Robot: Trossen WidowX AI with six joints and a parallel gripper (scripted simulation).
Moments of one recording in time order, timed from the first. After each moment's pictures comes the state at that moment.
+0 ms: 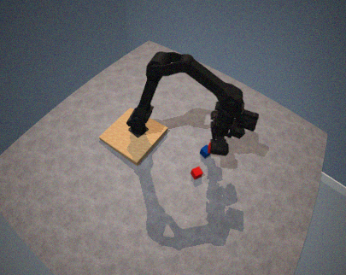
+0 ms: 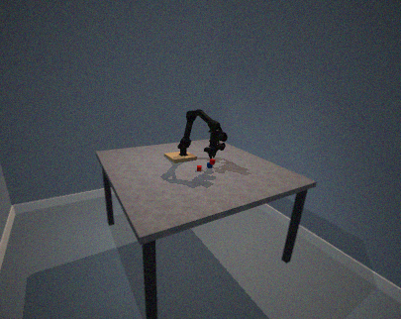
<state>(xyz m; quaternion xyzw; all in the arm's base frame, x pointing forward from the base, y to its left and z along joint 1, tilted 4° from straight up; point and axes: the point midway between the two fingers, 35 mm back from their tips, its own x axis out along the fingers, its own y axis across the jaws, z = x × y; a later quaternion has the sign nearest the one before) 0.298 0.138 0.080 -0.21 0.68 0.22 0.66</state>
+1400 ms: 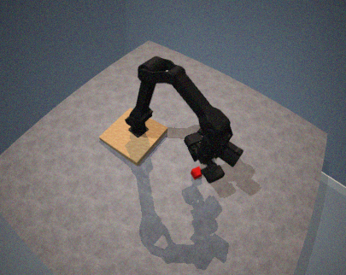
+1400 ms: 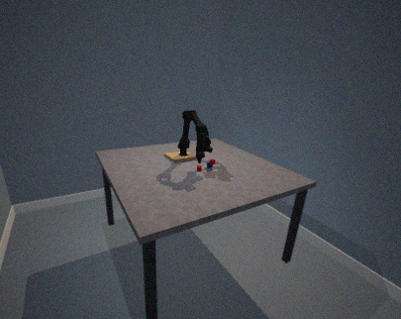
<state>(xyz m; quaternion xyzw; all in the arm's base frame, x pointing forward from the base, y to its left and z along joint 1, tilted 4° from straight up) 0.316 0.022 0.065 -0.39 0.60 0.41 0.57</state>
